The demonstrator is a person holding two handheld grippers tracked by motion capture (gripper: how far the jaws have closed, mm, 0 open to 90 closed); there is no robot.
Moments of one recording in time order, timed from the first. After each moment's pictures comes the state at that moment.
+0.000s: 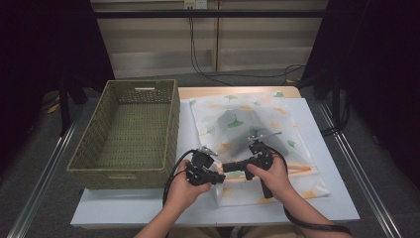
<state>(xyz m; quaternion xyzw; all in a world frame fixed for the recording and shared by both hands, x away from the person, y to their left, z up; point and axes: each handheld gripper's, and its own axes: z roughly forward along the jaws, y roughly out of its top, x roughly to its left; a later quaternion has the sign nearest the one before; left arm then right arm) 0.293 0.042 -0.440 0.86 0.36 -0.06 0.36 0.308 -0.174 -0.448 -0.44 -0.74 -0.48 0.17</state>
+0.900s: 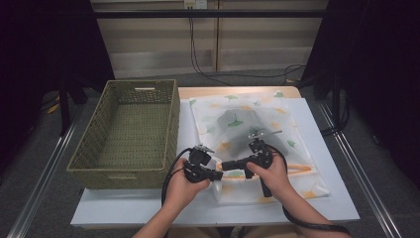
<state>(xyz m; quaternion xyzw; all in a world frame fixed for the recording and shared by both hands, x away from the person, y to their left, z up) 0.297 0.050 -0.435 0.85 0.38 -0.07 0.36 0.308 -0.172 -0.441 -0.44 -0.74 -0.49 0.17</state>
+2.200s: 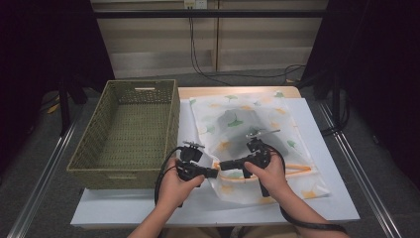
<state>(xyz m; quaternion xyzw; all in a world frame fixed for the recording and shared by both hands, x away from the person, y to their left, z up) 0.299 0.067 -0.425 0.81 0.43 -0.09 0.38 0.309 -0.167 -0.437 -0.43 -0.75 -0.48 0.16</state>
